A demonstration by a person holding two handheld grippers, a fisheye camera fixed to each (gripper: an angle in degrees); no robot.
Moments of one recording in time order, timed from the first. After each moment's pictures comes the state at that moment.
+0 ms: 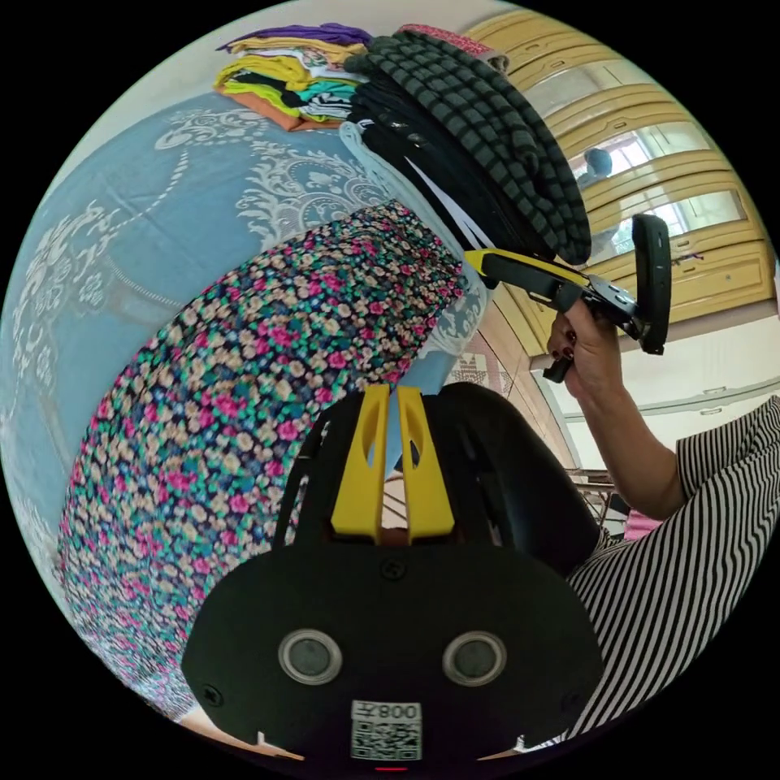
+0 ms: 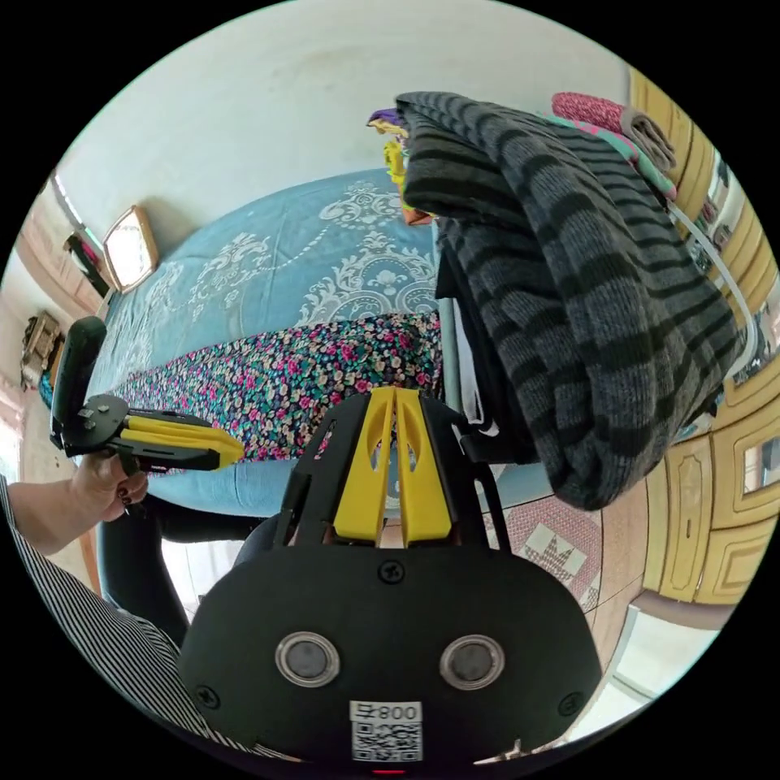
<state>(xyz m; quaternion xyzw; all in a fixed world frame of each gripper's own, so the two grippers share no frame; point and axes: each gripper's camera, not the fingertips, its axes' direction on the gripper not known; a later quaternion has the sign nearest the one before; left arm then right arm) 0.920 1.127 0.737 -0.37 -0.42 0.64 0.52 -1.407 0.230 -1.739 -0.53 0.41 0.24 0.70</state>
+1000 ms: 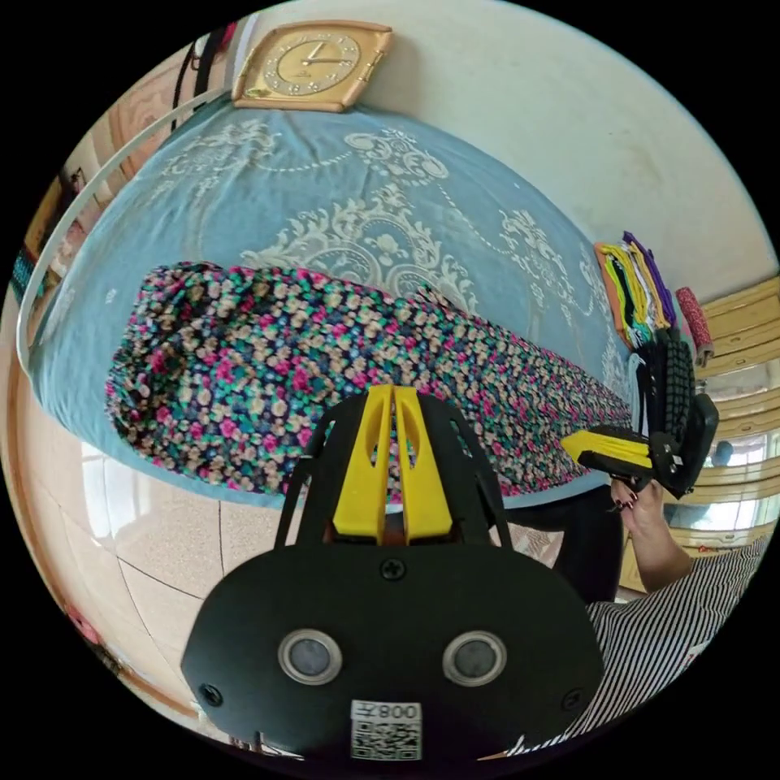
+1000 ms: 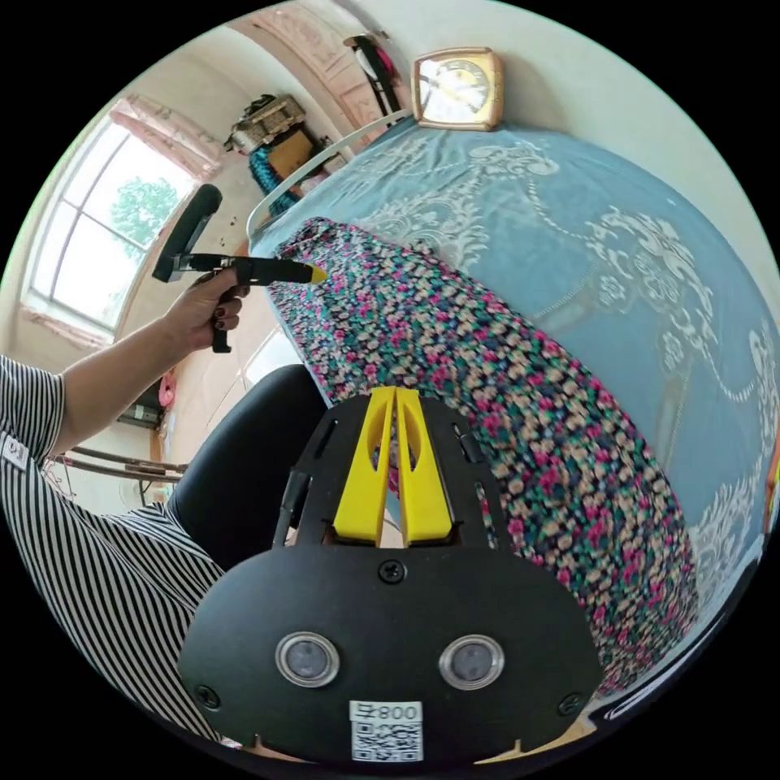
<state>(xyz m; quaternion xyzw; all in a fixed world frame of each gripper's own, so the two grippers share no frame) 0.851 0.765 0.197 0.05 -0.49 0.47 0.73 -1.584 0.225 -1.218 -0.68 -0.07 0.13 0.72</state>
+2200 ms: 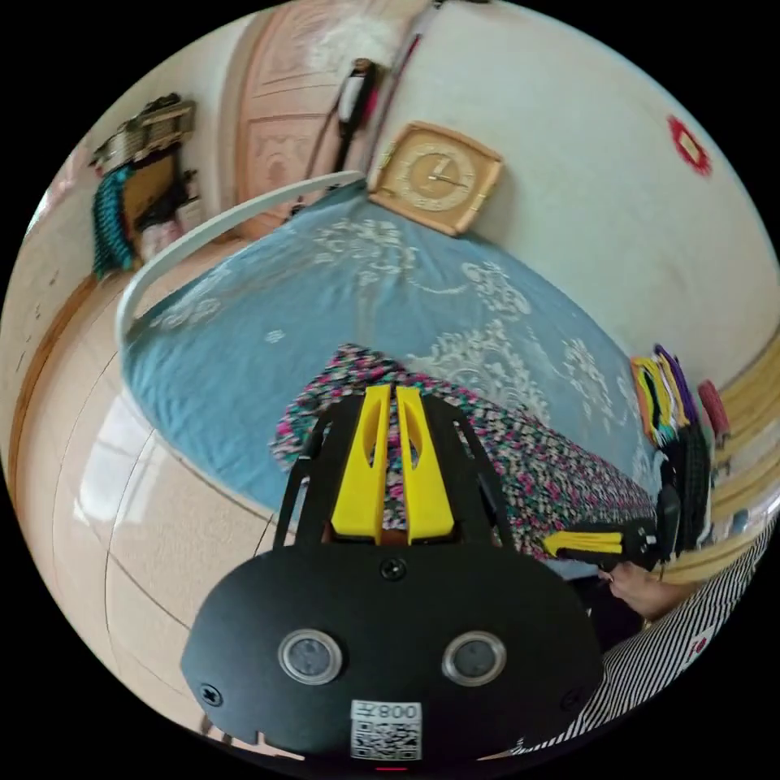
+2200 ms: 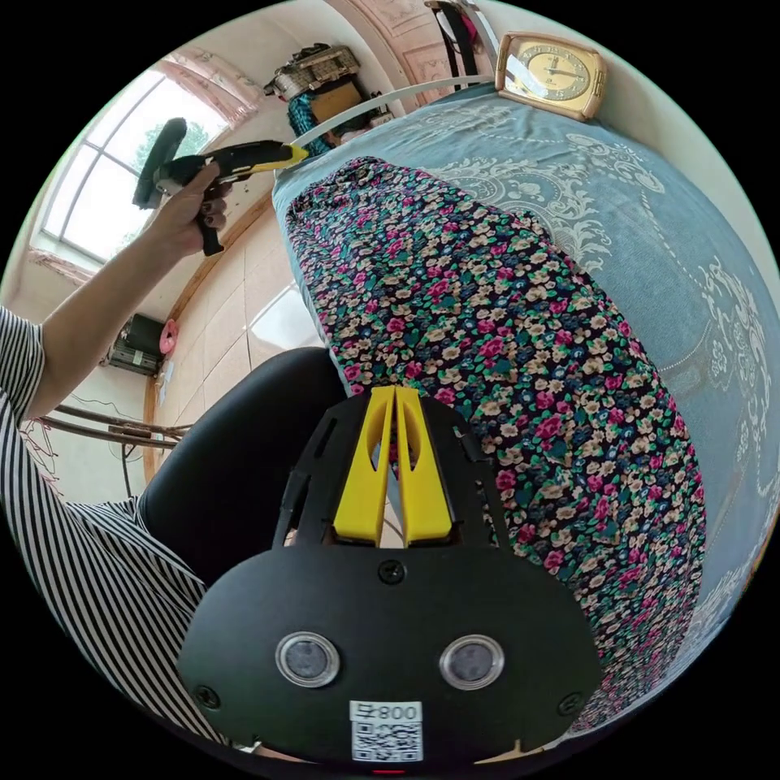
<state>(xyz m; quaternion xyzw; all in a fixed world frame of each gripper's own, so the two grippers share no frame) 0.860 0.607 0.018 0.24 -0.42 0.50 0.72 -1.730 0.250 -1.060 -0.71 -0.13 0.07 0.69</state>
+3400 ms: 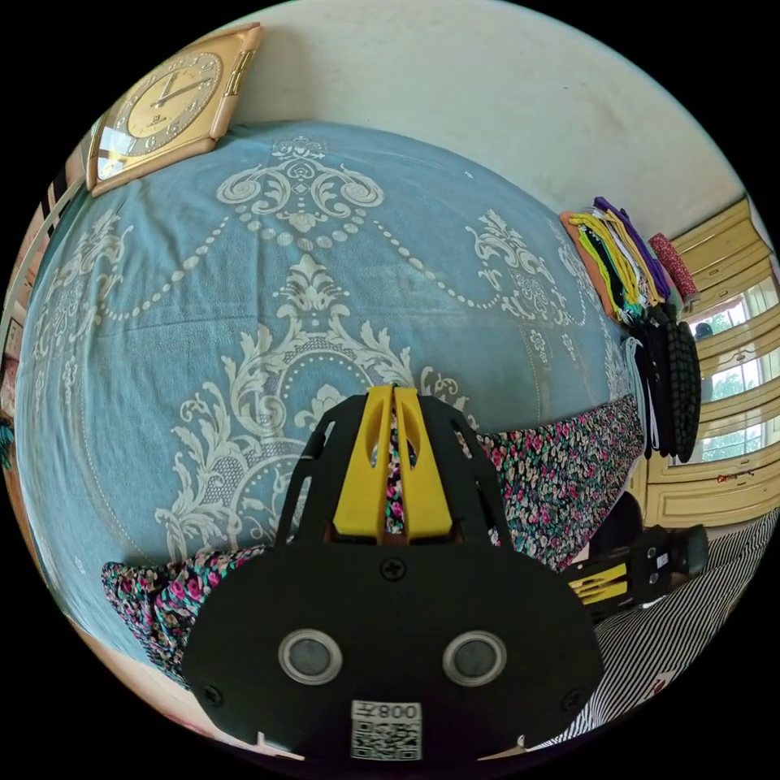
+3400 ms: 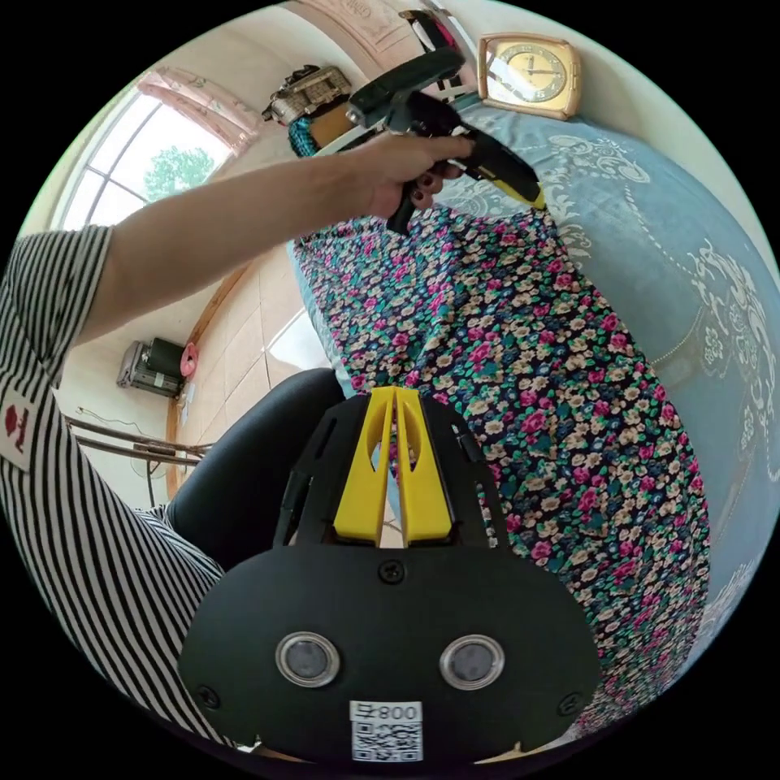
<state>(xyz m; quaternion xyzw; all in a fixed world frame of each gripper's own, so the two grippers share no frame) 1.003 0.531 0.348 -0.05 -0.47 0.58 0.67 -1.677 0.317 -1.120 -0.69 -0.14 0.12 0.70</state>
